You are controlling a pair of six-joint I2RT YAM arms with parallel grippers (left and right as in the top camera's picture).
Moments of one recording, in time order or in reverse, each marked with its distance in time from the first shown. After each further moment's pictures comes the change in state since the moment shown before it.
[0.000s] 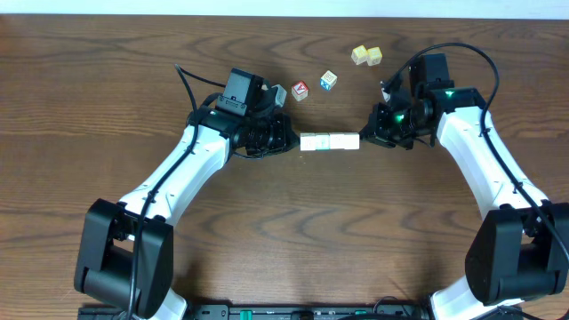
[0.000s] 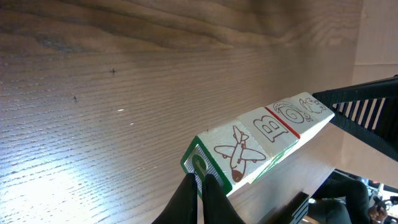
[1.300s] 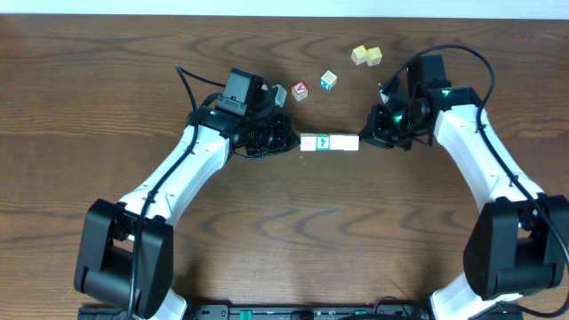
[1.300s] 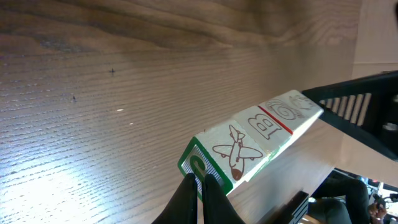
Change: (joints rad) left arm 0.000 0.000 0.000 0.000 0.004 0.004; right arm 0.000 0.023 0.000 0.005 -0.008 -0.001
